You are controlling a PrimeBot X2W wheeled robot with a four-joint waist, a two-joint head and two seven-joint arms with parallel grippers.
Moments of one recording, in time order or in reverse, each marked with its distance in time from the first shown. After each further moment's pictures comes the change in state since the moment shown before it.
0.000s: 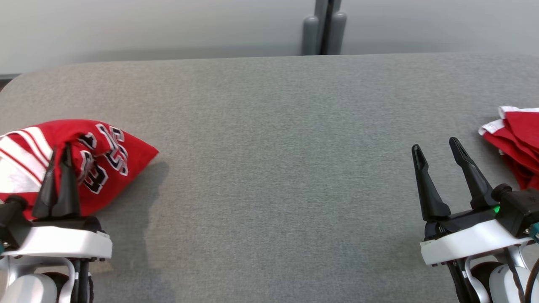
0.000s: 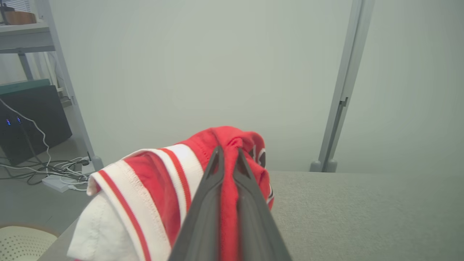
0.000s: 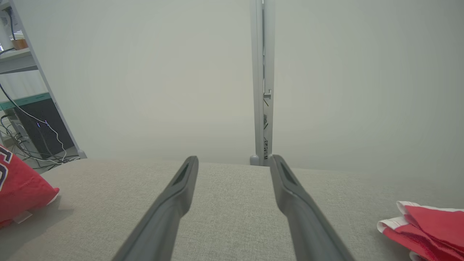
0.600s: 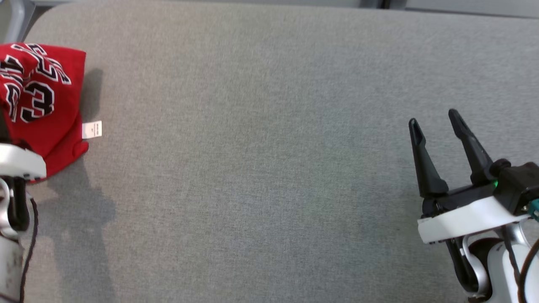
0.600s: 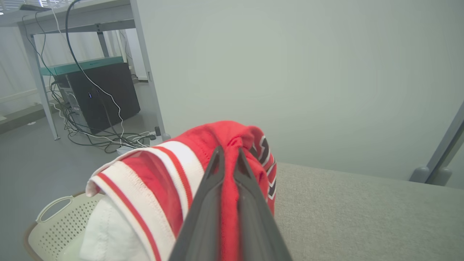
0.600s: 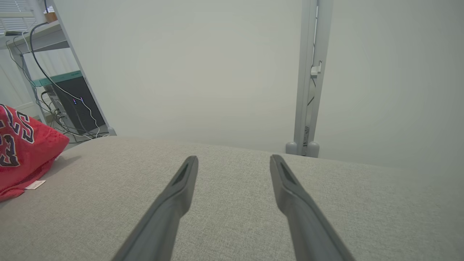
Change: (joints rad) left arm -0.474 0.046 0.035 0.639 -0.080 -0.196 -0.114; right arm -0.102 -0.009 0.018 -0.001 -0.037 0.000 0.022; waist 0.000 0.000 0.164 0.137
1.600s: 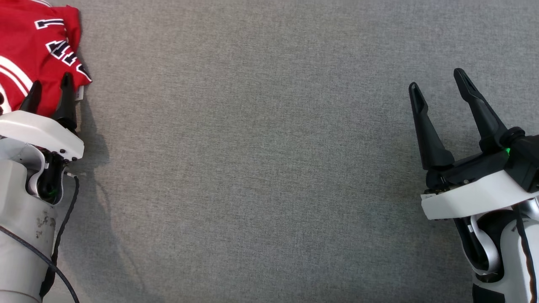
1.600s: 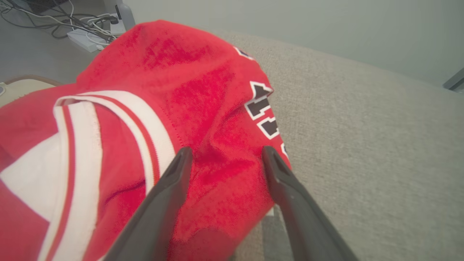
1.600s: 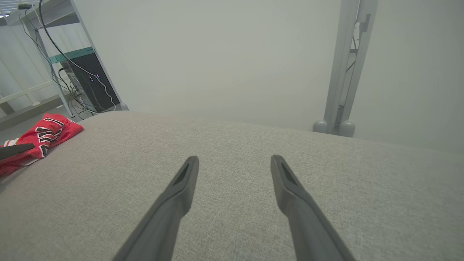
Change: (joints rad) left arm -0.218 -0.109 -0.094 0.343 -0.105 -0.158 0.135; right arm -0.090 -0.027 0.027 -0.113 -0.025 0.000 0.098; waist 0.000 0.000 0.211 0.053
